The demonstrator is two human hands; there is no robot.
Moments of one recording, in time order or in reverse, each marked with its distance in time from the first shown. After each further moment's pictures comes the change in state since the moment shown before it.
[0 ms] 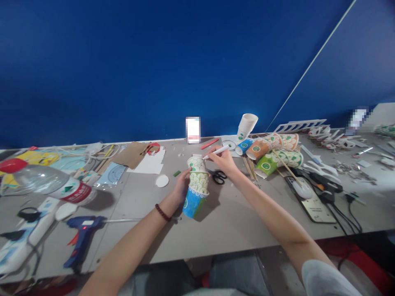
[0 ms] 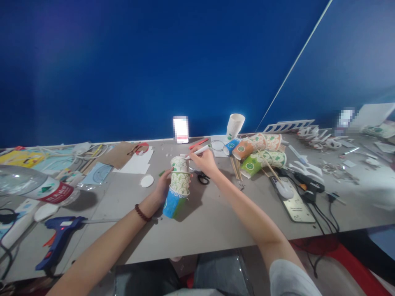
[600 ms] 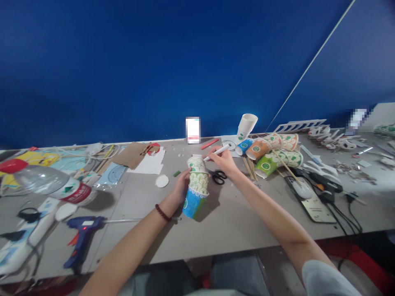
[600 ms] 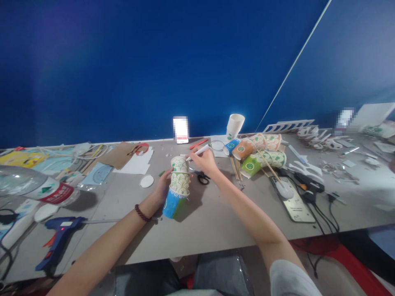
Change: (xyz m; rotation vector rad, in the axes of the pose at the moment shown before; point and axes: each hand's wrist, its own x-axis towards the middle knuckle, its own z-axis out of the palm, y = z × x) left_hand 0.001 -0.002 -0.001 -0.003 0.024 0.036; right_hand -0.001 -0.003 -0.001 0.007 -0.006 0.017
